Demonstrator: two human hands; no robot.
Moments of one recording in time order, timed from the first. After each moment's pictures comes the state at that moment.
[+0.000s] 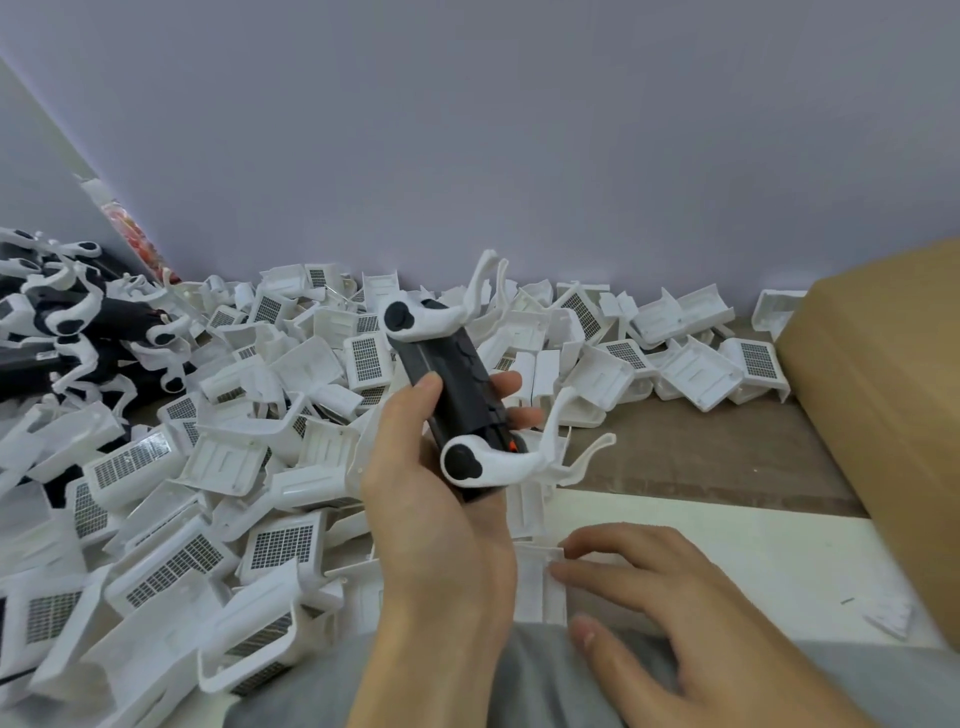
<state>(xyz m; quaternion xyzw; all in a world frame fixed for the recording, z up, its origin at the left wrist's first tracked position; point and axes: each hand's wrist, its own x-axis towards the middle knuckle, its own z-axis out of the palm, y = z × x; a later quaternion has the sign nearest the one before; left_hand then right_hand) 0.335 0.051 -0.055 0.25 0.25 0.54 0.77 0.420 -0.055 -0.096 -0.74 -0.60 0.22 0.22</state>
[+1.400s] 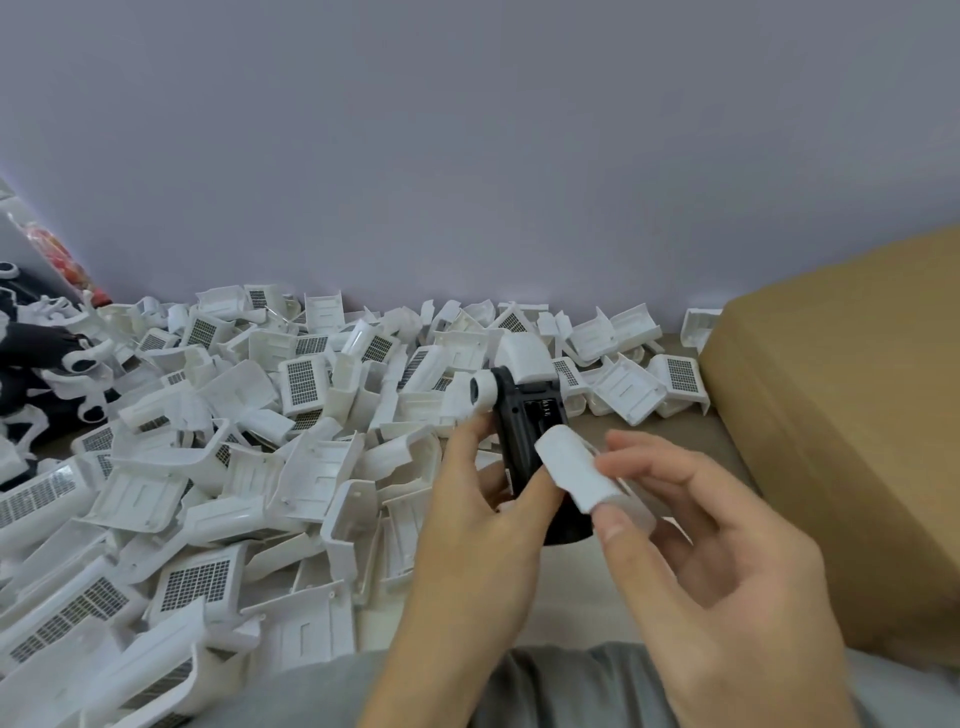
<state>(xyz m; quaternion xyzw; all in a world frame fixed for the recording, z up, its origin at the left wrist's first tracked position) 0.357 0.030 -0.081 0.60 0.31 0.32 0.66 0.430 -0.067 -0.101 -0.58 -0.34 0.07 0.74</state>
